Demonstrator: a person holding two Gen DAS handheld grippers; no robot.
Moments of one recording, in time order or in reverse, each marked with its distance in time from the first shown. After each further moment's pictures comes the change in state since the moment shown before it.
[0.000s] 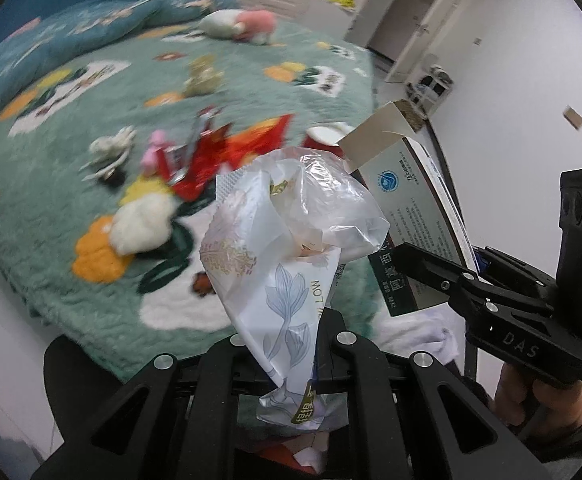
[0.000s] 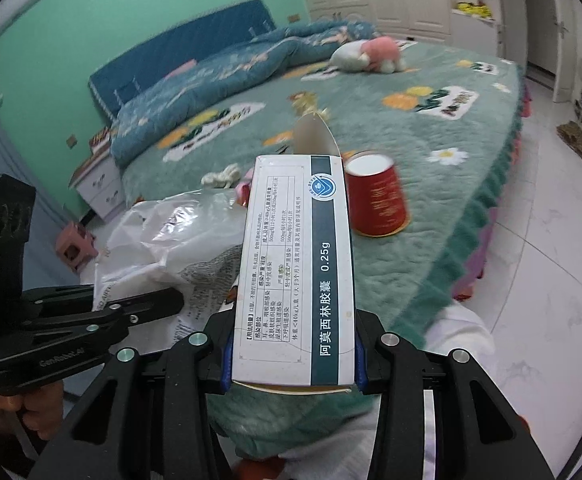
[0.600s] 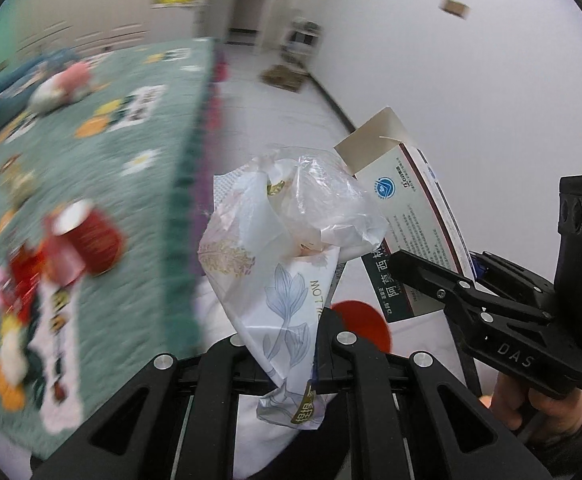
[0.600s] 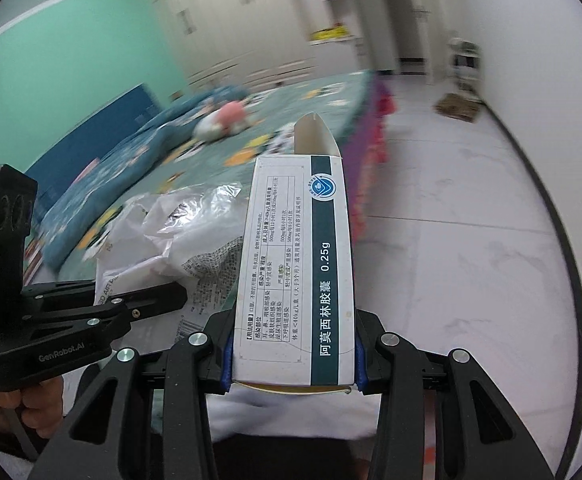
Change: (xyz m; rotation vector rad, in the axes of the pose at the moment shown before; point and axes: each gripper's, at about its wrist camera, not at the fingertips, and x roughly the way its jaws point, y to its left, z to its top) left arm 0.063 -0.196 0.027 0.452 0.066 -0.214; right arm -0.152 -0.150 -0.083 0.355 -0.237 -0.284
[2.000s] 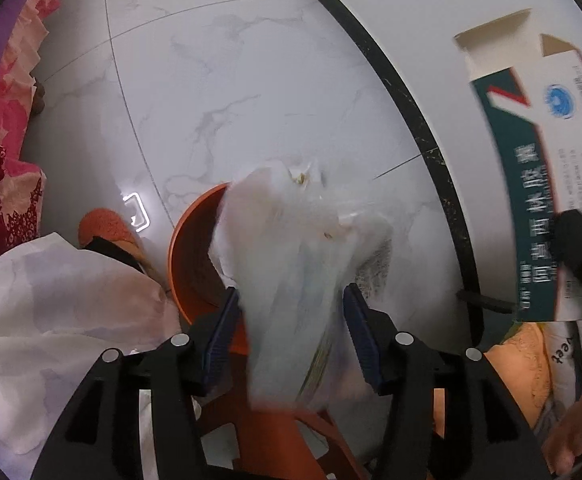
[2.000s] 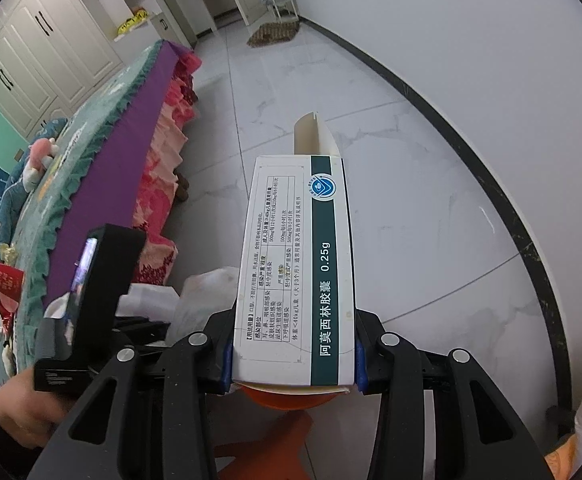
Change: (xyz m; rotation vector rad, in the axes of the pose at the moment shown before) left arm 0.360 -0.053 0.008 0.201 0.653 -0.146; right arm 0.019 -0.239 -0.098 0.450 0.163 -0.363
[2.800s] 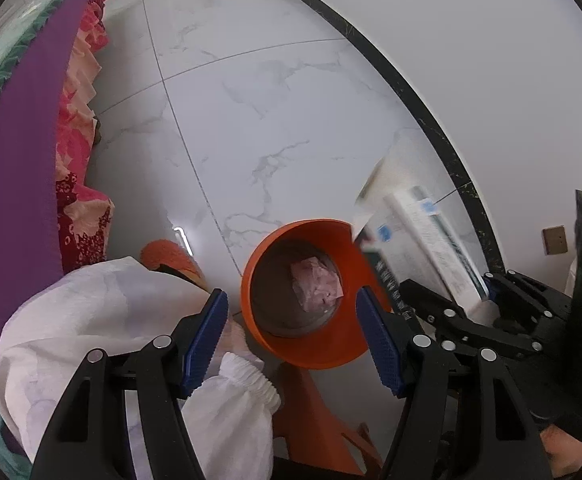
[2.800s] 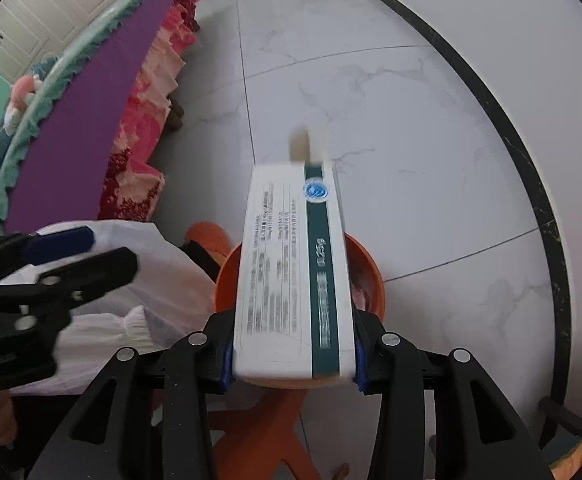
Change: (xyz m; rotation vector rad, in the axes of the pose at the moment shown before) left arm -0.047 -0.028 -0.035 -0.007 -0.163 0.176; right arm 0.096 0.026 -0.028 -0.083 0.238 -0.032
